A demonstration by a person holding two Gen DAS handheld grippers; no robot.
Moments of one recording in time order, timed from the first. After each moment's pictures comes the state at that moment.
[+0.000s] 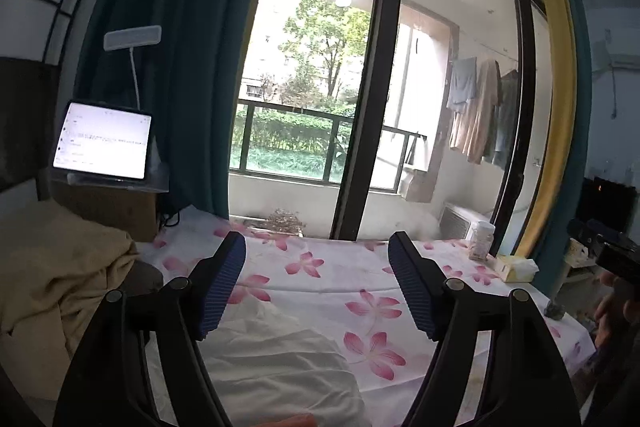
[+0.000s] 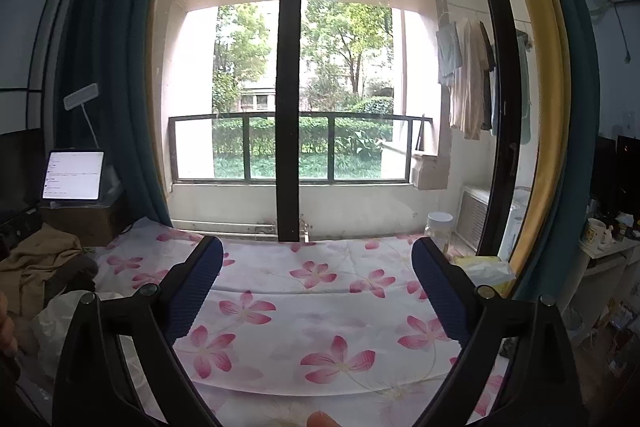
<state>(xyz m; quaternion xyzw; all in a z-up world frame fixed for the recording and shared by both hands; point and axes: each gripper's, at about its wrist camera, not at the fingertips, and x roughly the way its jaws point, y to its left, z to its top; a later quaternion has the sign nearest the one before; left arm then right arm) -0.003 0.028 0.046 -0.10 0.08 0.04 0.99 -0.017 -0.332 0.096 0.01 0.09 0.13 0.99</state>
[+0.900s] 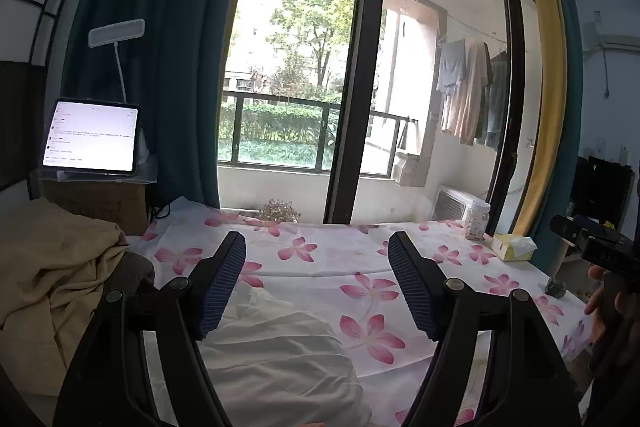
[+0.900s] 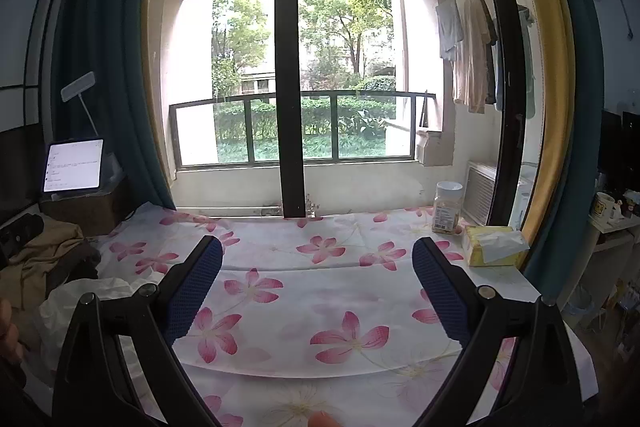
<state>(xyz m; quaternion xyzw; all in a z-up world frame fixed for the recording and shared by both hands) 0.001 0.018 0.033 -0.07 0.10 0.02 0.99 -0.006 -0.333 0.075 0.03 0.13 0.14 0.98</state>
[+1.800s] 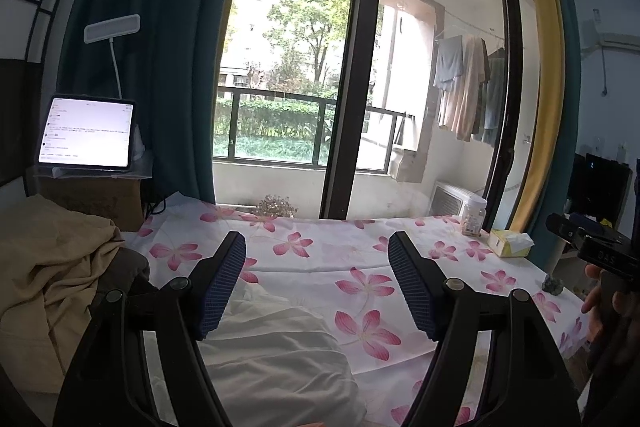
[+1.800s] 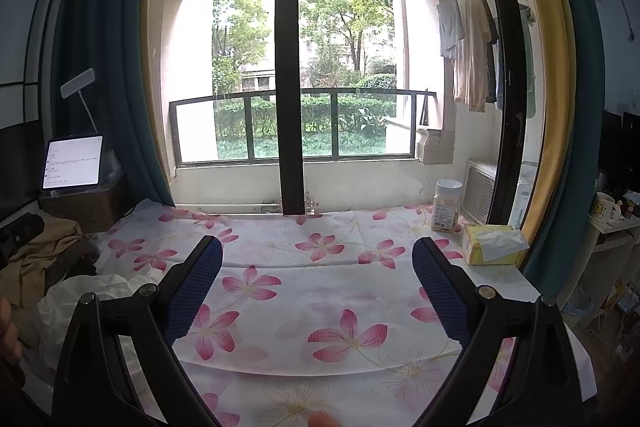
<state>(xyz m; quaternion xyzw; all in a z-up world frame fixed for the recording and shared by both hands) 0.004 0.014 0.031 -0.07 0.11 0.01 0.99 -0.005 -0.335 0.072 0.02 0.13 0.14 0.98</state>
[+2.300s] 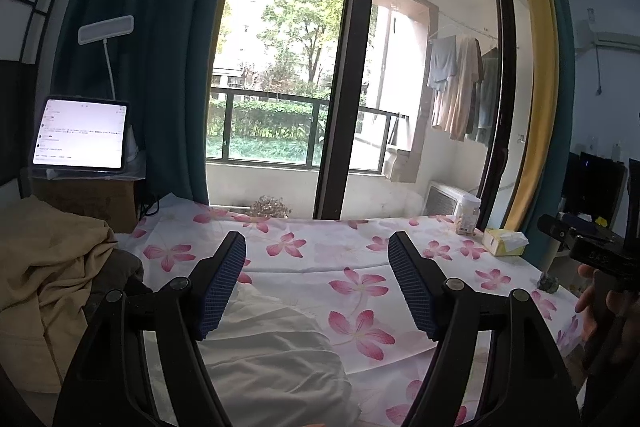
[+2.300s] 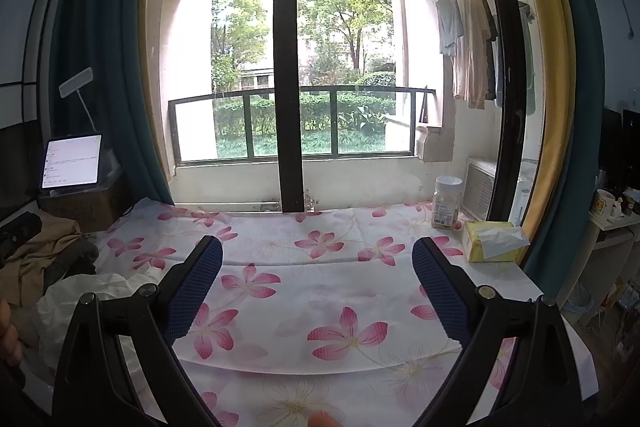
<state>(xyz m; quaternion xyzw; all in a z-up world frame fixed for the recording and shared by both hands) 0.005 0.011 0.029 -0.07 0.11 0.00 0.99 -0.003 -0.335 0.069 0.02 0.14 0.14 0.98</state>
